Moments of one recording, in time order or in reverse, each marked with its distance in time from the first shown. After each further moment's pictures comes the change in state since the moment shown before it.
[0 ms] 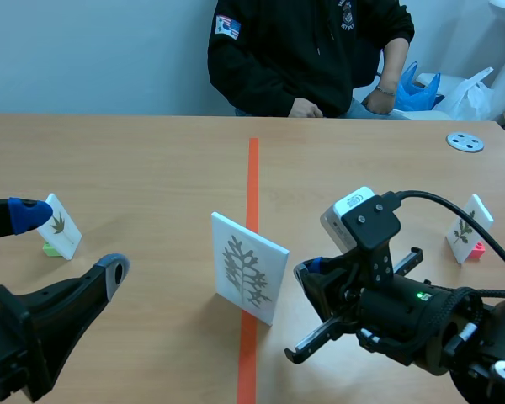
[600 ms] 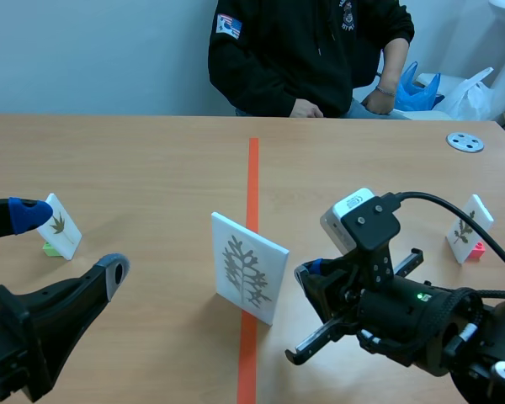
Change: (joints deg) left arm 0.0 0.0 0.0 0.0 0.0 0.0 0.0; right arm -0.3 0.0 0.0 0.0 0.0 0.0 -0.5
